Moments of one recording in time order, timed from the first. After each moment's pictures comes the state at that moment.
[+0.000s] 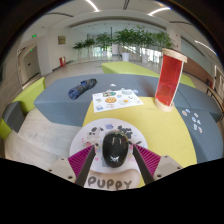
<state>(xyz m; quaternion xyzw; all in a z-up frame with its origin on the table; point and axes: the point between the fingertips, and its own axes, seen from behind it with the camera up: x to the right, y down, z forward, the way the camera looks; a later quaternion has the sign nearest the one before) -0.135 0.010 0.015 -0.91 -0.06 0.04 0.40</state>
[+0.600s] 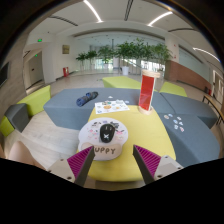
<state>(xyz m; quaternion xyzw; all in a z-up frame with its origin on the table) -0.087 -0.122 0.103 -0.88 -0.07 0.04 0.46</state>
